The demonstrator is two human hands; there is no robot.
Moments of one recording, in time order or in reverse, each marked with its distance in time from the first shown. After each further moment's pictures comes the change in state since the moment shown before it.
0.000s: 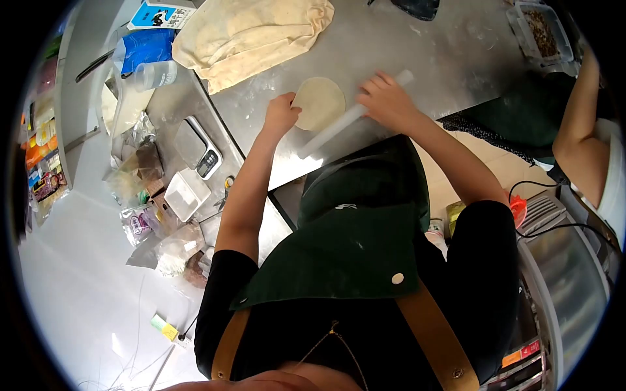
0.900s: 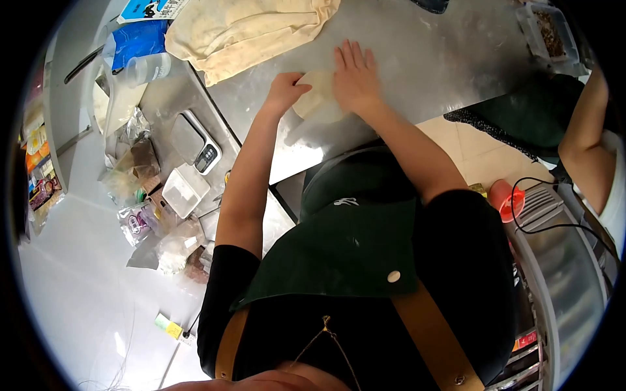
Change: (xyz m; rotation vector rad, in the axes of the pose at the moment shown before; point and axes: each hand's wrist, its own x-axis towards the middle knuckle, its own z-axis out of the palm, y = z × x) left_hand 0.034 -0.009 -0.004 -0.316 -0.151 -0.063; right_hand 0.075 -0.039 0.071 -0.200 0.129 0.538
